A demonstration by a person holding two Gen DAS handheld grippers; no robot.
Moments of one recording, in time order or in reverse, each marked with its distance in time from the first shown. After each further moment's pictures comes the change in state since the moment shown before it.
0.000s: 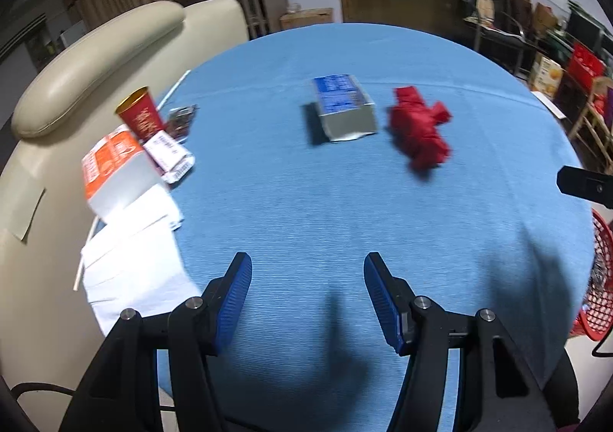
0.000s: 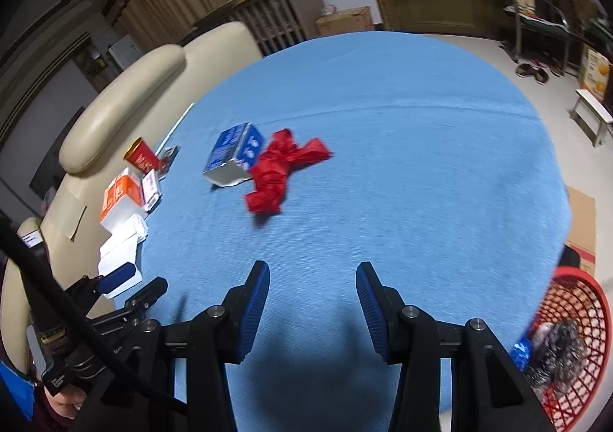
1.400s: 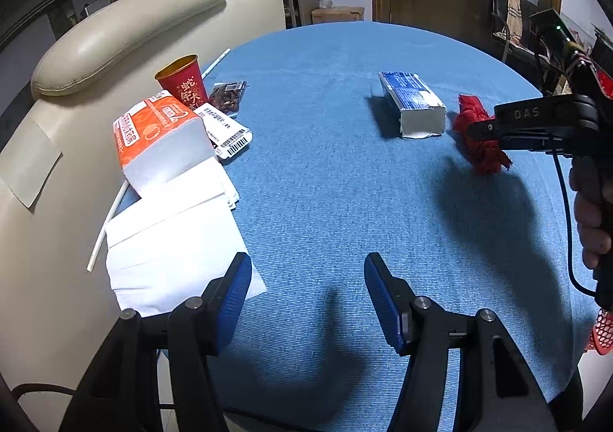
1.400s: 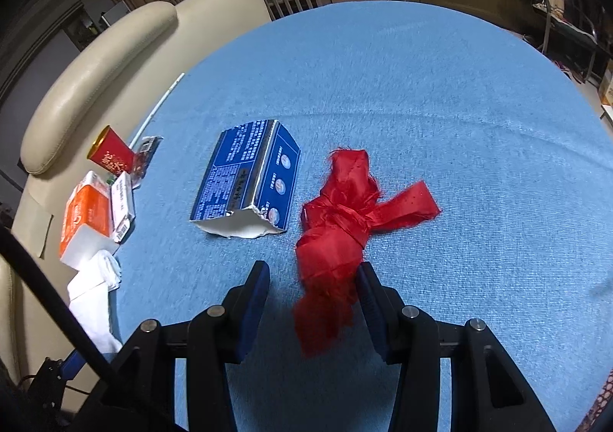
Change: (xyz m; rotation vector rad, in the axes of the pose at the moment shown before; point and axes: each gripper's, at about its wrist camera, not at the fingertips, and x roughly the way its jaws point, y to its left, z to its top) left arm 0.012 0.057 -0.010 -0.098 0.017 0.025; right arm 0.139 0.058 0.079 -0.031 0.113 -0.060
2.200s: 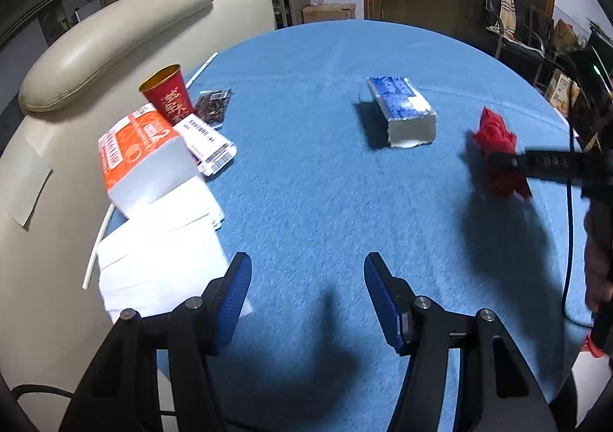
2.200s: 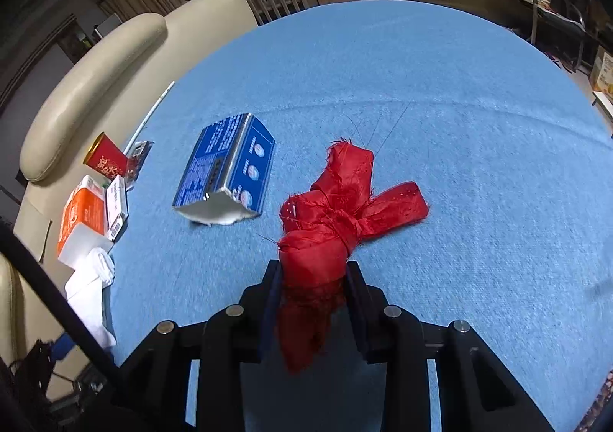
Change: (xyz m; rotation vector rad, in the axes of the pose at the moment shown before) left arm 0.005 -0.010 0.021 0.026 0.015 -0.027; right arm -0.019 -0.028 -0.026 0.043 -0.024 0.013
